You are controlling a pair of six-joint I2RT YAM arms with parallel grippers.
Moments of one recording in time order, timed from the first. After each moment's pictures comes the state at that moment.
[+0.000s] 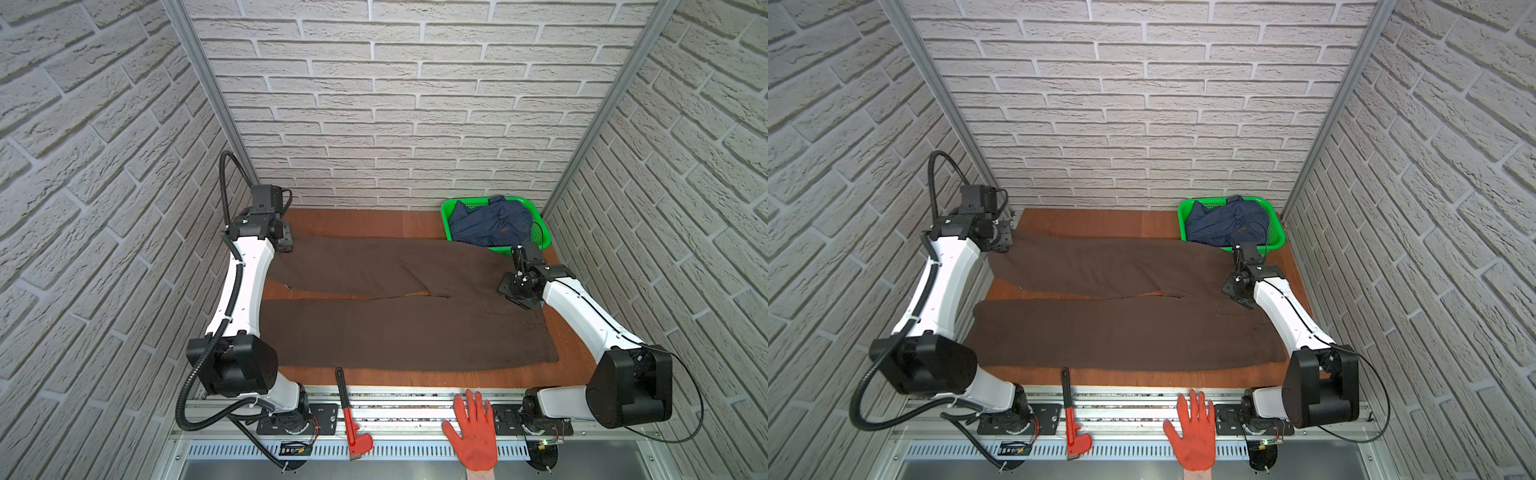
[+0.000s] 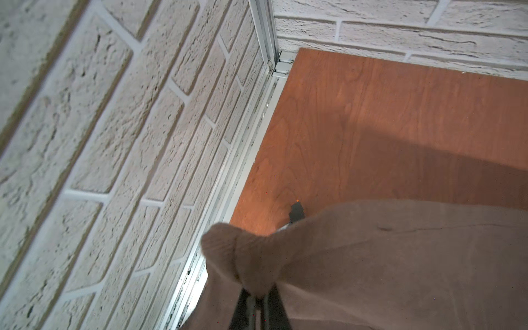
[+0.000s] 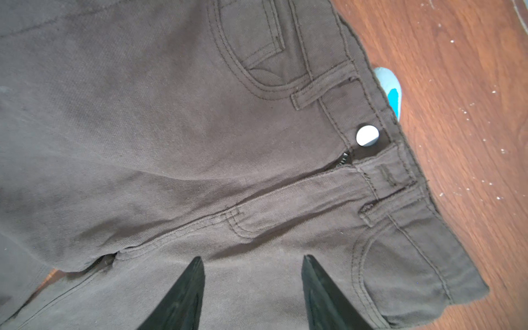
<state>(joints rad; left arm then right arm) 0.06 1.56 1.68 -1.00 -0.40 -0.10 0.04 1.37 1.04 -0.88 0.14 0.67</state>
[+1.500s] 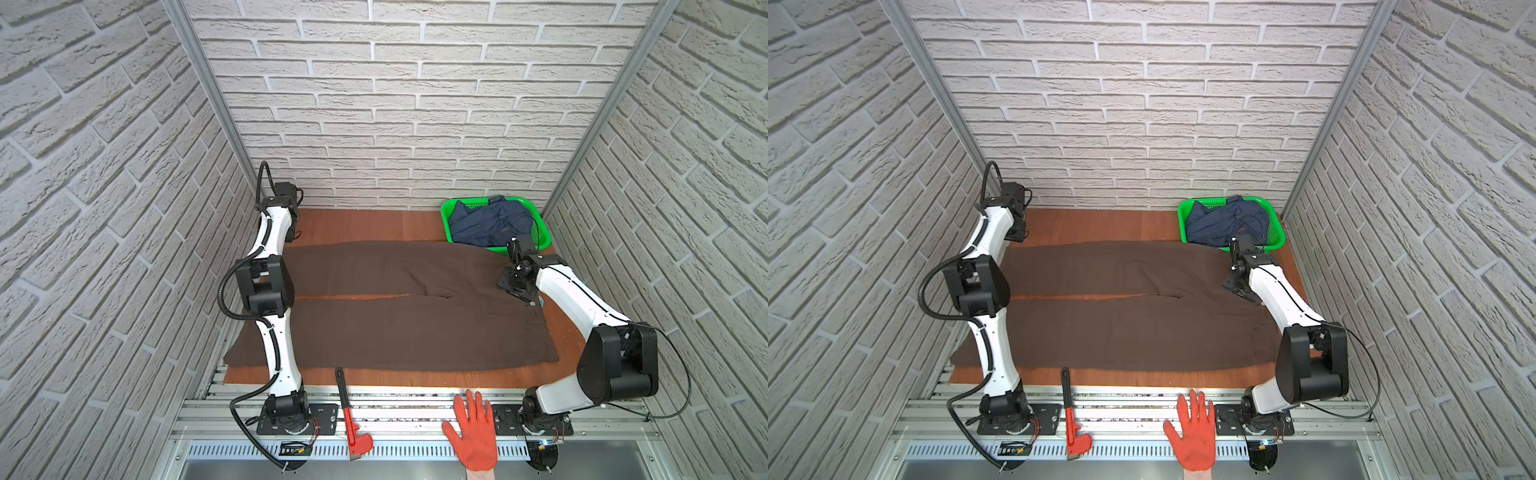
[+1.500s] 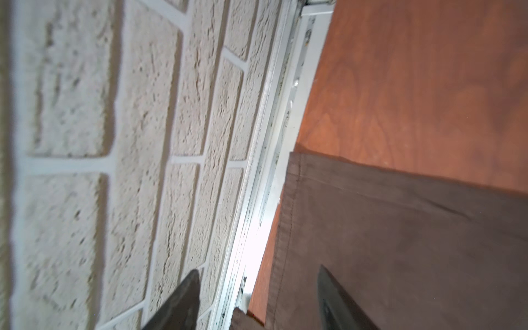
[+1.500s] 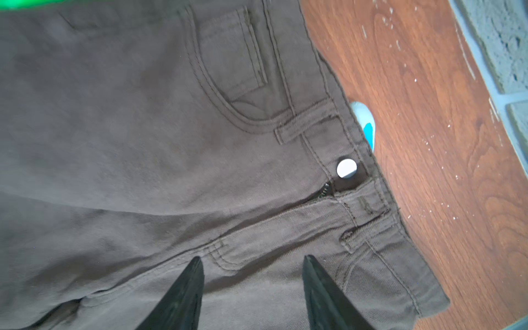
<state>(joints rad) 0.07 2.19 2.10 -1.04 -0.57 0.05 0.02 1.50 1.15 -0.90 0.23 0.64</state>
